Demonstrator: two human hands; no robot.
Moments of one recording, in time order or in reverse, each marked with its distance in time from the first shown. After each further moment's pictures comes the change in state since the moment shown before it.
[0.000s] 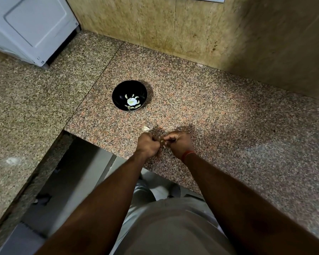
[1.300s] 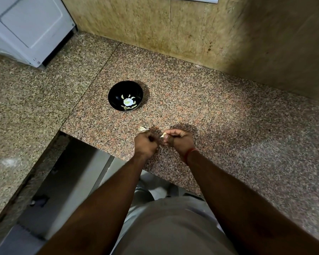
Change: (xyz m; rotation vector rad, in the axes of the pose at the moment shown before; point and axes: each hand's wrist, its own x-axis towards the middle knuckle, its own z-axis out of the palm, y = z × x) left_hand -0.016 0.005 0.009 0.010 0.088 0.113; right_hand -0.006 -0.008 -0.022 0.603 -0.027 0.323
